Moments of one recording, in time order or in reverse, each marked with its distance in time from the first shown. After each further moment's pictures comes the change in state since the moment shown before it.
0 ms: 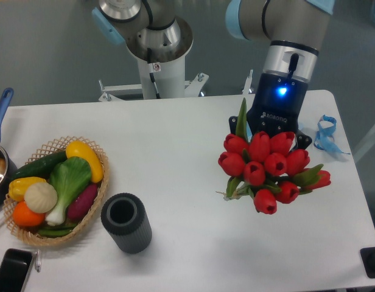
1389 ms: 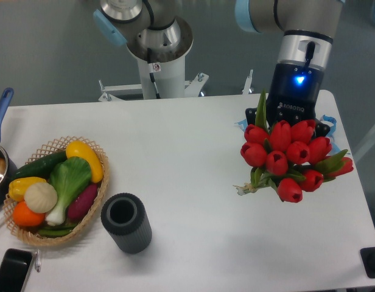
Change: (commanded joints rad) arm 0.081 0.014 -0.009 -0.006 -0.005 0.002
